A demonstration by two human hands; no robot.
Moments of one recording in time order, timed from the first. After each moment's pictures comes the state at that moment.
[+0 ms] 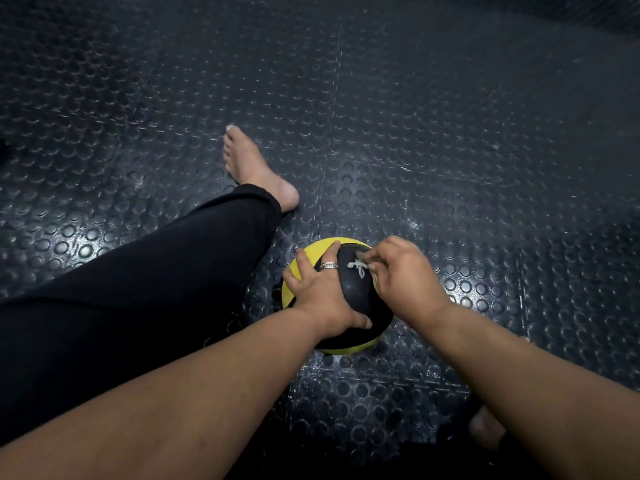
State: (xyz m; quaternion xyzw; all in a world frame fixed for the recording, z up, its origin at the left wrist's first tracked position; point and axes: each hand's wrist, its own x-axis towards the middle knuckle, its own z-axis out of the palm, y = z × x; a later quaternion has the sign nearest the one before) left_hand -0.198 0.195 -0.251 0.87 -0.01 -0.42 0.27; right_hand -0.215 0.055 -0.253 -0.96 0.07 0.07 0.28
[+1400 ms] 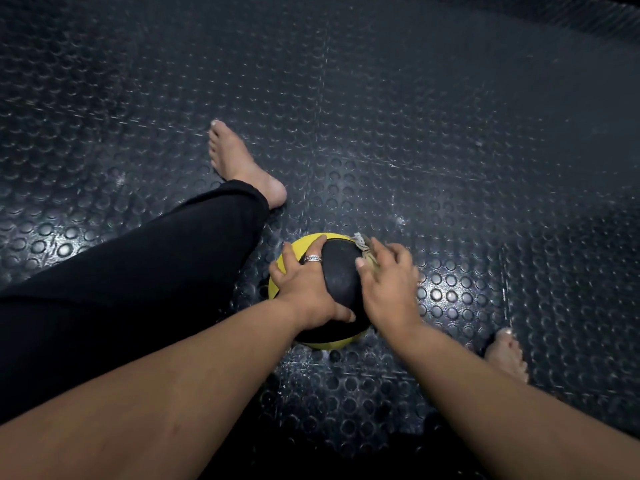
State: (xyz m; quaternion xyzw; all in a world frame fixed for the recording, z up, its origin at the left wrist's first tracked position) left_hand -0.192 0.200 -0.253 0.86 -0.01 -0.42 0.28; right_hand -0.237 0.075 -0.269 -0.90 0.29 0.06 0.30
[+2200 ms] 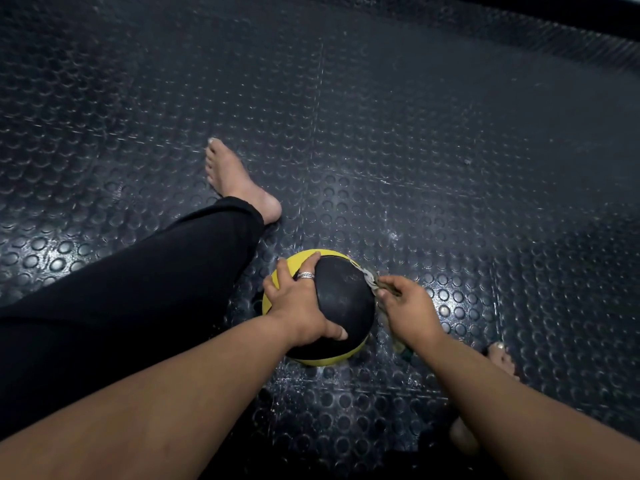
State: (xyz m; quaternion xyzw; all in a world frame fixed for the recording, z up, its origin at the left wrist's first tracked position) left_hand -0.190 0.204 -0.253 0.86 -0.03 -0.42 0.28; right_hand -0.250 0.033 -0.271 -0.86 0.31 0.12 0.40
